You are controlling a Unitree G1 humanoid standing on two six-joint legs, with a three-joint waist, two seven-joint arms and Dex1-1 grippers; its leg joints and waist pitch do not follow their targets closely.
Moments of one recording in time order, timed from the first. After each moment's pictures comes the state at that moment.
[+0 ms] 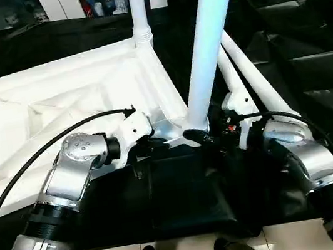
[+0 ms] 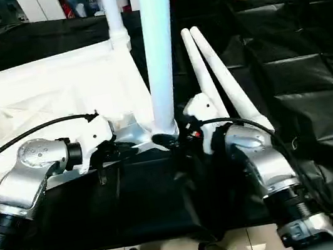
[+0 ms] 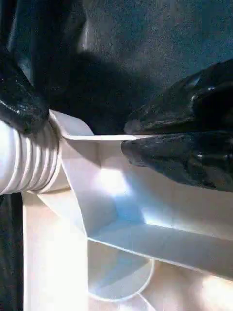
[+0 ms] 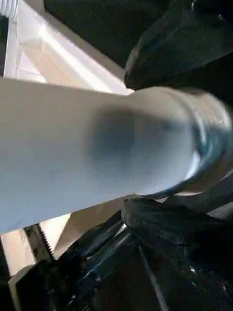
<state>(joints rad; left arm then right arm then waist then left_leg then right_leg) -0.56 0.45 -0.27 0.26 -0.01 0.25 -1.10 -0.44 -0.31 0.13 0.28 0.24 0.16 0.84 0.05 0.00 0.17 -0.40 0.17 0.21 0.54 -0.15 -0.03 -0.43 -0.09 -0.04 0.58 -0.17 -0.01</state>
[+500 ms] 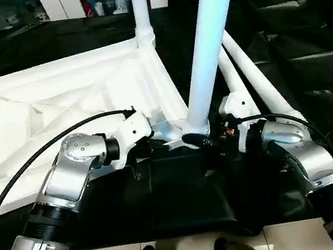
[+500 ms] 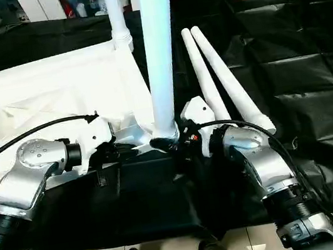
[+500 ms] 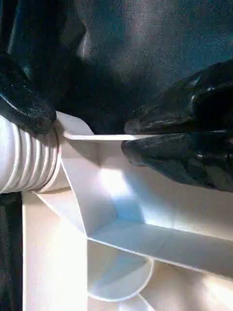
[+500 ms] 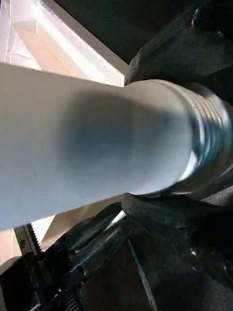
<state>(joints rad) -0.55 0.45 -0.27 0.25 -0.01 0.24 -1.11 -0.44 -0.33 0.15 0.28 0.22 0.16 0.87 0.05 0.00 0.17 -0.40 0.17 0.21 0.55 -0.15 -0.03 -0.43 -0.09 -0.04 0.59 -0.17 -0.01</state>
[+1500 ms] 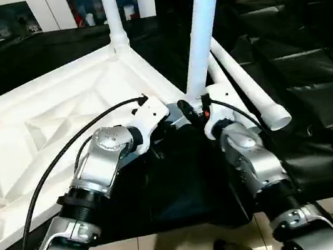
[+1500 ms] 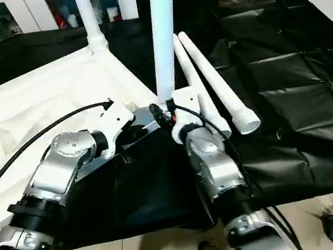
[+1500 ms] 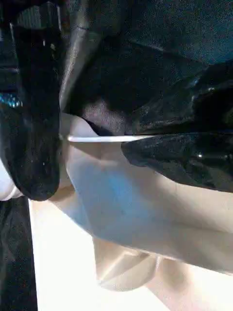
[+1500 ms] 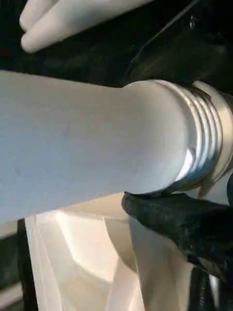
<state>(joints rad) -0.64 0.27 -0.26 0.37 0.09 0.34 -0.80 -0.51 0.00 0.03 0.51 0.13 0.04 0.27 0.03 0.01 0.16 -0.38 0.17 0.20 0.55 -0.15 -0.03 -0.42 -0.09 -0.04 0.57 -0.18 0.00</state>
